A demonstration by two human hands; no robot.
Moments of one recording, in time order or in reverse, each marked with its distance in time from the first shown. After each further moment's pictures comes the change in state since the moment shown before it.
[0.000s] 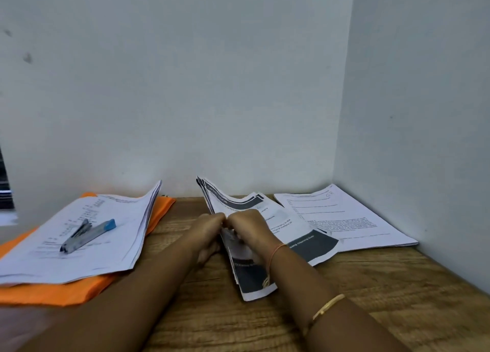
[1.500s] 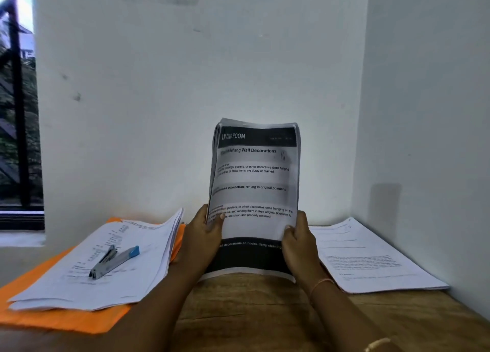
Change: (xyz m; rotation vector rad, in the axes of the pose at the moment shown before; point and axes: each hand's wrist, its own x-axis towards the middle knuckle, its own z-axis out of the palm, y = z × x) left_hand -0.019 0.029 -0.042 0.174 0.370 0.693; right_hand 0.011 0.014 -0.040 -0.047 0.335 -0.504
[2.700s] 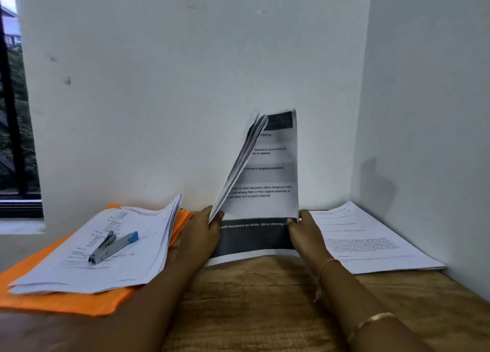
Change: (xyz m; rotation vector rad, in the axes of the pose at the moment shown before) left_hand -0.002 -0.034 0.003 0.336 -0.137 -0.045; right_hand 0.013 0.021 -0.010 -0.025 -0.117 0.298
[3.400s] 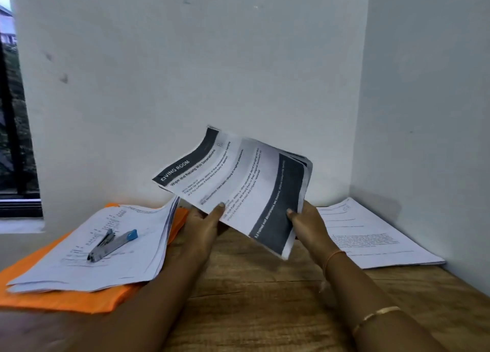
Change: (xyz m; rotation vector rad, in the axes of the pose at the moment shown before) left_hand -0.002 0.014 0.008 -0.842 0.060 -0.316; right_hand -0.005 -0.016 -0.008 0.119 -0.023 -0.033
